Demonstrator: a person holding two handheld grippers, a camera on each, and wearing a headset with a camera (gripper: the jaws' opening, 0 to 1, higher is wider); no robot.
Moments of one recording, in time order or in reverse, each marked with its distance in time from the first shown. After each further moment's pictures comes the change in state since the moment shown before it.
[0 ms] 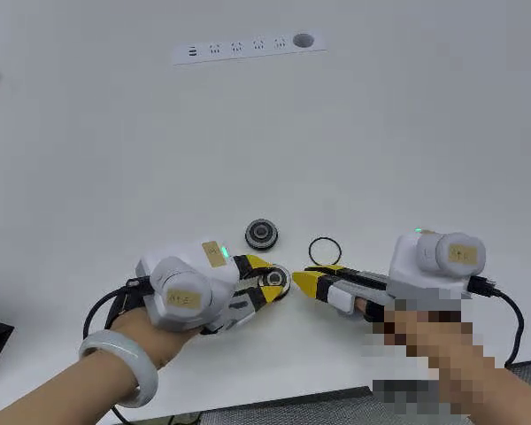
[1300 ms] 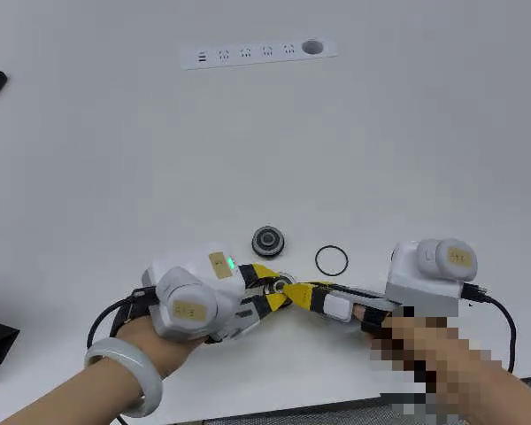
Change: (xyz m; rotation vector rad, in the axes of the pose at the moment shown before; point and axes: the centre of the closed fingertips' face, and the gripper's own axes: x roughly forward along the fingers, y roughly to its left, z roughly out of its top) left arm 0.001 0.003 -0.003 0.005 -0.006 0.006; right arm 0.011 0.012 -0.011 0.175 0.048 0.111
